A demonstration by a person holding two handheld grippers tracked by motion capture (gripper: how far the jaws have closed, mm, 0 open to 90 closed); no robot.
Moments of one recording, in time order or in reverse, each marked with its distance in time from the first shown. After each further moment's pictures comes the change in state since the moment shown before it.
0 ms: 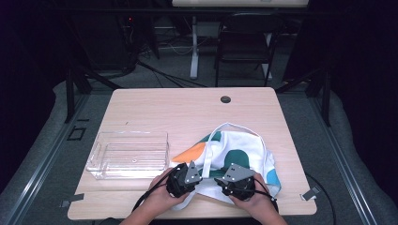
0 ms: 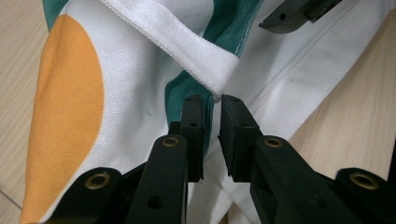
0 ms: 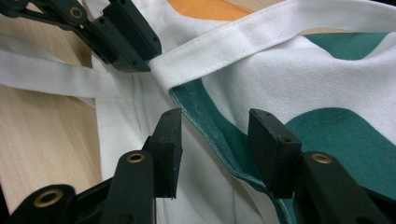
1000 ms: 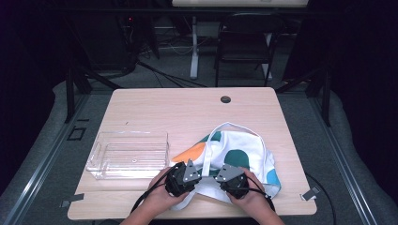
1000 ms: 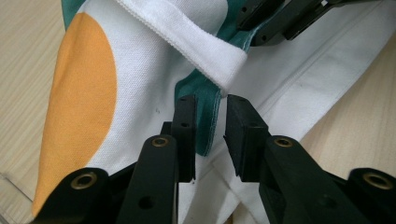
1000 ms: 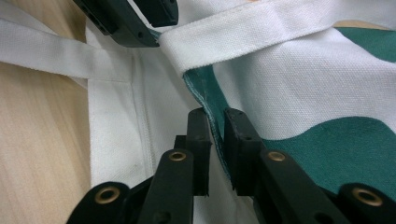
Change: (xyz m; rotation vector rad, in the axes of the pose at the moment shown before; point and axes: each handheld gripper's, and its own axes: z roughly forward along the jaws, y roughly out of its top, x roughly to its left) left arm 0.002 -0.002 -0.001 -0.014 0.033 -0.042; right arm 0.004 0.007 0.015 0.094 0.007 -0.084
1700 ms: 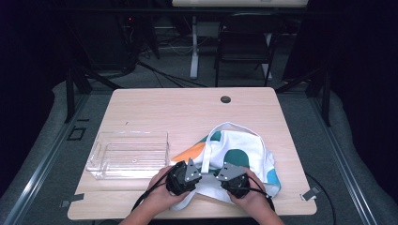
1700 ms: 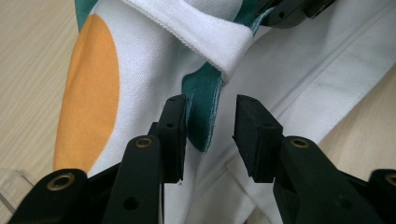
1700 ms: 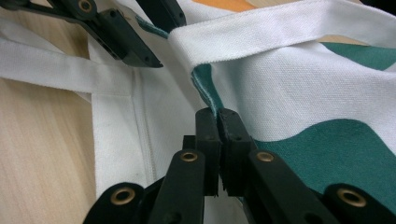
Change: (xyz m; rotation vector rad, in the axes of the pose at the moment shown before) left arm 0.001 0.003 0.004 0.008 0.052 0.030; right arm -0.002 0.004 -0.008 -0.038 -0.005 0.009
